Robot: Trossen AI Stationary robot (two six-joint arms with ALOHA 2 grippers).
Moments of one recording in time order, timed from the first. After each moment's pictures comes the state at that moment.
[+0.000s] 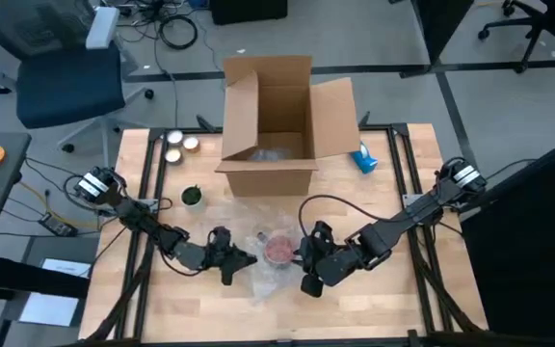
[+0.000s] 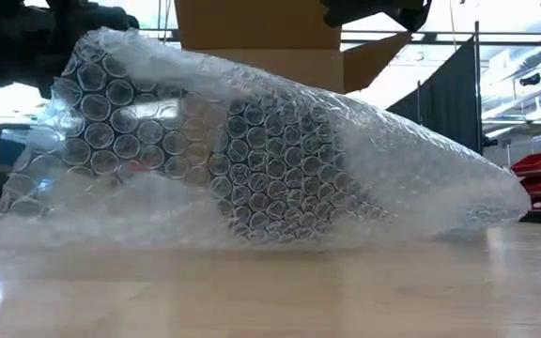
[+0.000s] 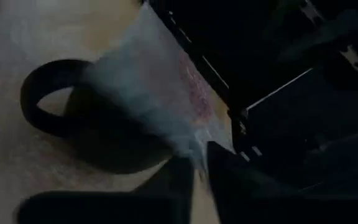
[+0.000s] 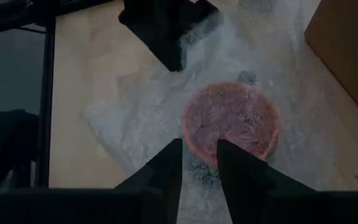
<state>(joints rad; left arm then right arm) -0.59 1.59 0.45 0.95 -0.58 -0.98 0.55 1.65 1.29 -0.42 0.53 0.65</state>
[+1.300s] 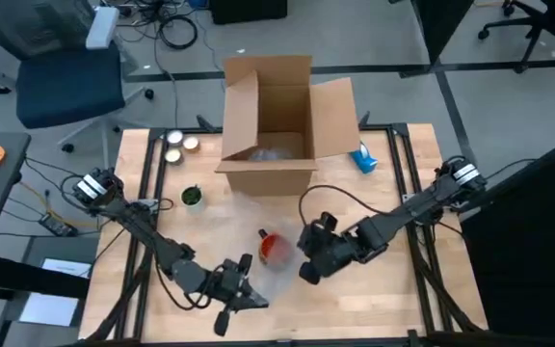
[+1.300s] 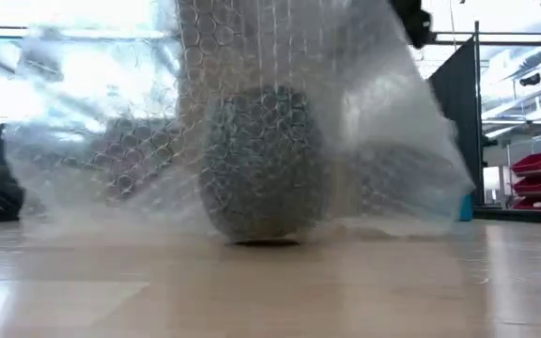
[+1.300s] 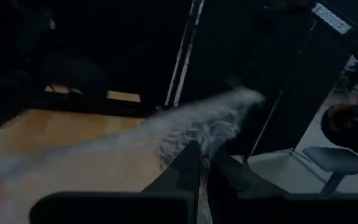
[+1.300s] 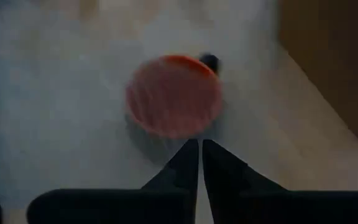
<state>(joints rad) -0.70 1.60 0.87 0.72 -0.37 -0.29 0.48 1.66 1.29 -0.51 0.50 0.68</state>
